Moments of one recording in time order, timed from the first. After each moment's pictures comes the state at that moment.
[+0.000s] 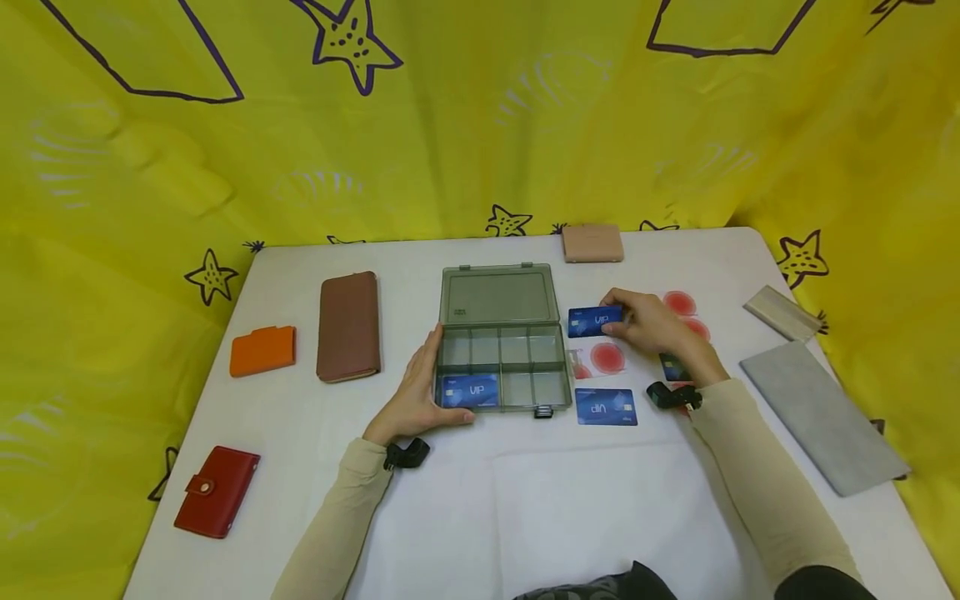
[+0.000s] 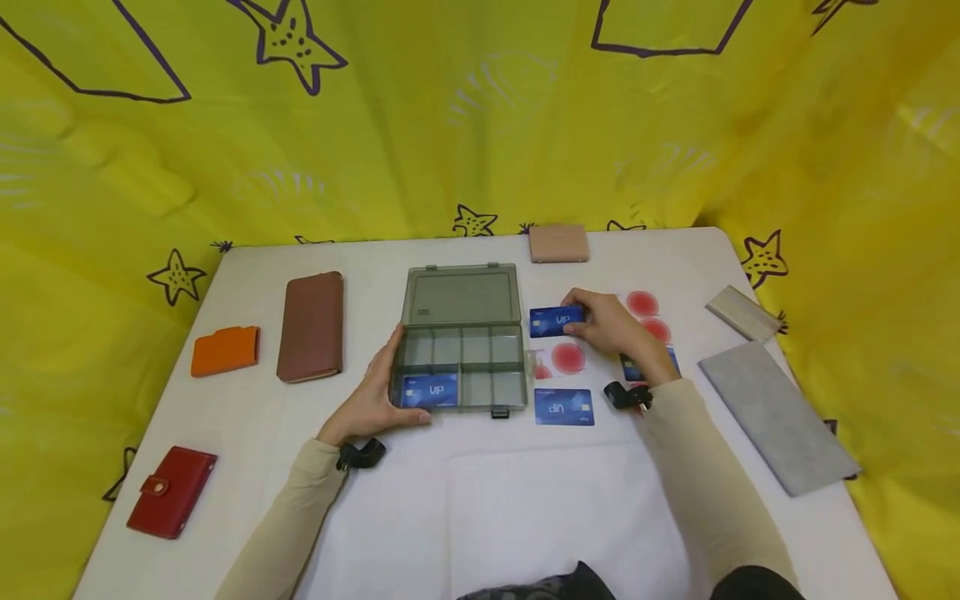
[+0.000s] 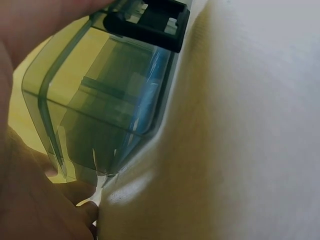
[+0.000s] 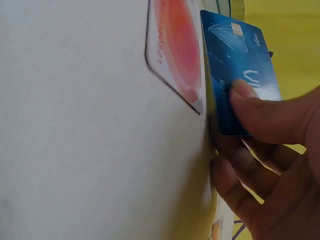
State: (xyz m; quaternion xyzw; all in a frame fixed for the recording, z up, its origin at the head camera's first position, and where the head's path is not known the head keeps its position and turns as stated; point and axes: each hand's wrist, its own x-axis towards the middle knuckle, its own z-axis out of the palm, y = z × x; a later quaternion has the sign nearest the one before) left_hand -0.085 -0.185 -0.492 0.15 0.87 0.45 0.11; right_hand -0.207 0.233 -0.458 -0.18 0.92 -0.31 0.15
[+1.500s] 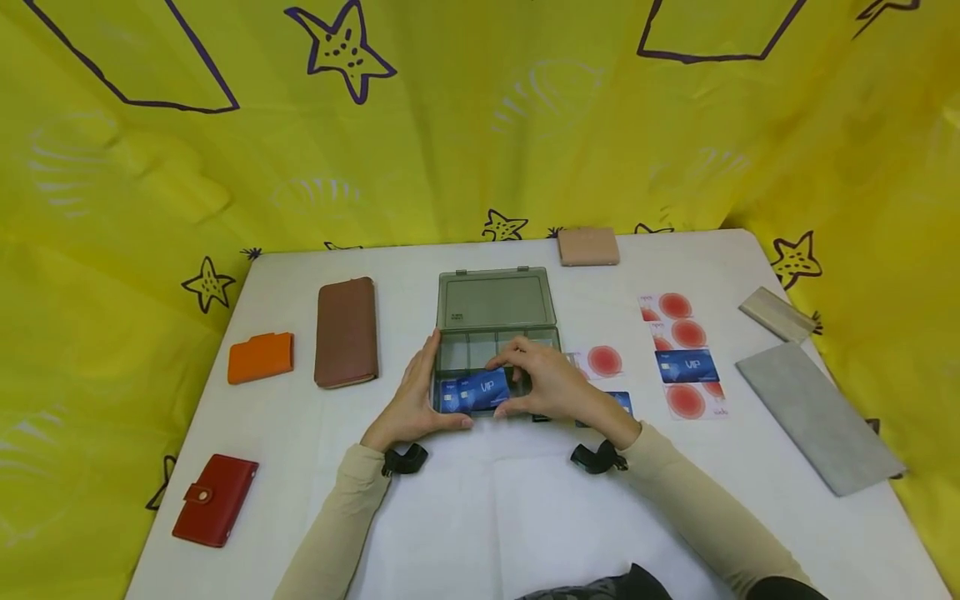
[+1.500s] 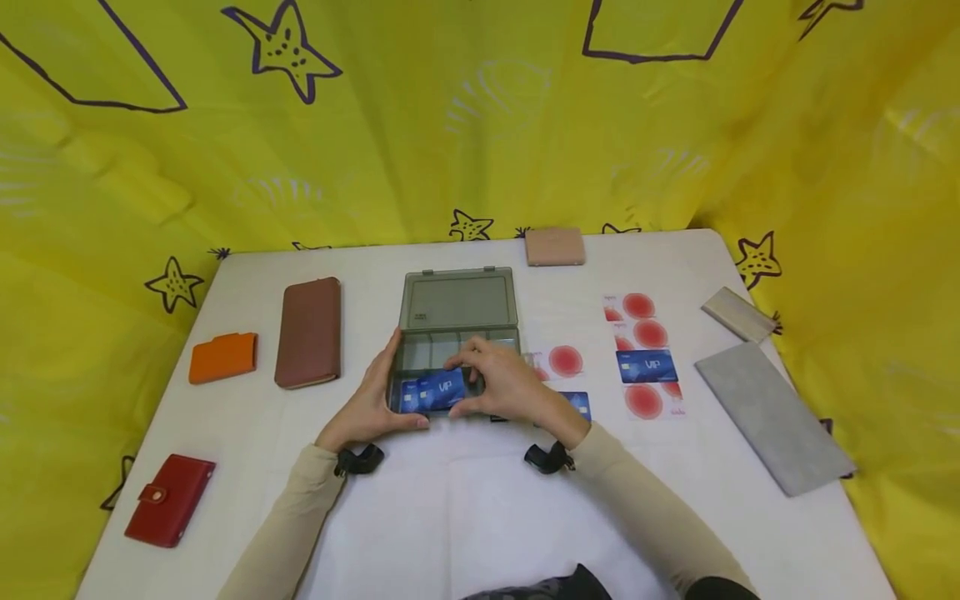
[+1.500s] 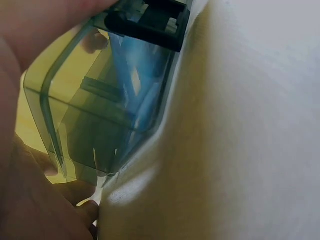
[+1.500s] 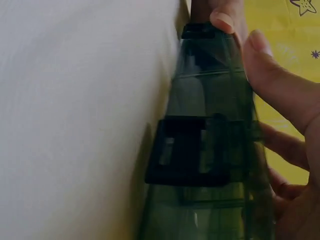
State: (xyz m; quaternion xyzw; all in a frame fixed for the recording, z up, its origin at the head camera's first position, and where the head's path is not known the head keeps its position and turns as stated) left_hand -0.085 -0.185 -0.494 0.15 0.88 0.44 0.11; right_hand -0.121 0.095 -0.453 -0.37 0.86 -0.36 0.07
